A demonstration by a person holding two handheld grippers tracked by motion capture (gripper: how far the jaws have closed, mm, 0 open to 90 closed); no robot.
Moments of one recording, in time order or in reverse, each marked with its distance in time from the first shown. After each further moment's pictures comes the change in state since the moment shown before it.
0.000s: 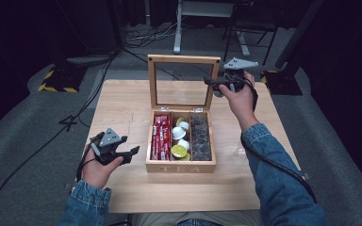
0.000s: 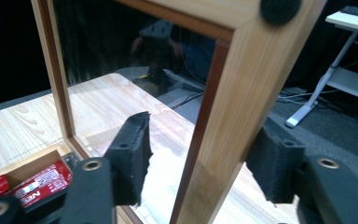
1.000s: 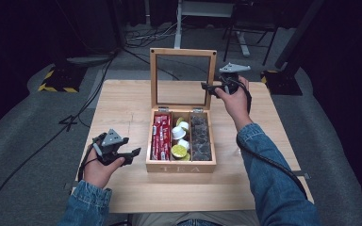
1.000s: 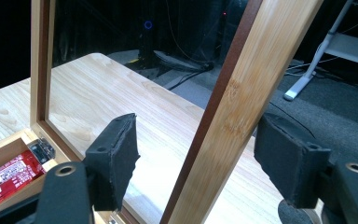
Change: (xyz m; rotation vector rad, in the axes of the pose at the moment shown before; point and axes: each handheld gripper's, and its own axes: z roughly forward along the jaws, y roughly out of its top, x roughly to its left) left arm -0.001 -0.003 0.007 0.022 -0.020 -0.012; right arm -0.011 -0.029 0.031 0.076 -0.031 0.081
